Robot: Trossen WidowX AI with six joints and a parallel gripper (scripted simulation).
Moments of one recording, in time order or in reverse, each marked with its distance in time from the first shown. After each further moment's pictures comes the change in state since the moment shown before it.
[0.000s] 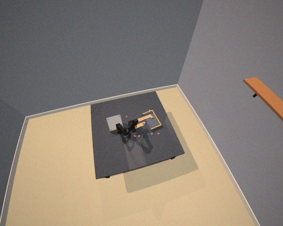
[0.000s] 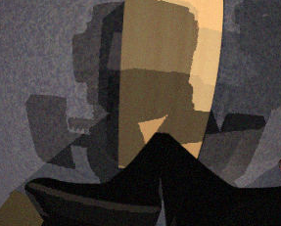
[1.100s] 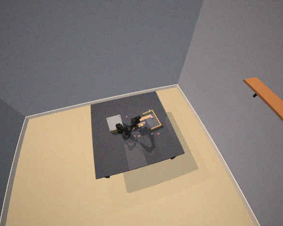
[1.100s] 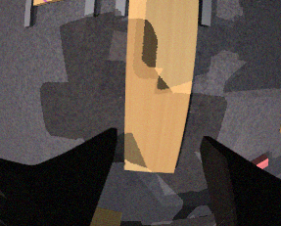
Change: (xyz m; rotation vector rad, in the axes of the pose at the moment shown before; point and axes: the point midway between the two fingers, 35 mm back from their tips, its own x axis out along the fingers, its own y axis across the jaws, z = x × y) arm -0.043 -0.002 0.047 0.021 0.023 -0.002
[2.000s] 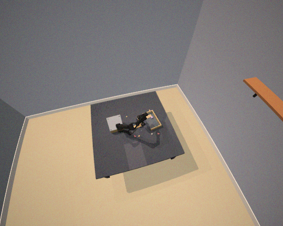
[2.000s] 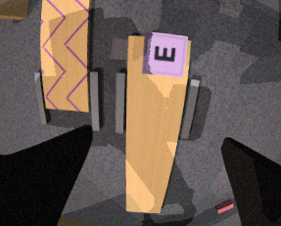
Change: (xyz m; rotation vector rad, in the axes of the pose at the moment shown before) arm -0.015 0.001 0.112 0.010 -0.004 0.002
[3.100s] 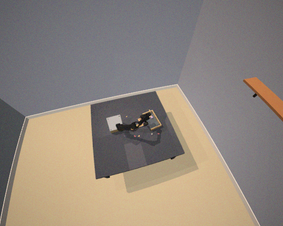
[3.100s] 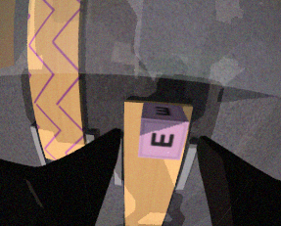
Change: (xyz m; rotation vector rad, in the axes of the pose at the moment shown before) arm 0.025 0.002 0.053 0.002 -0.006 0.007
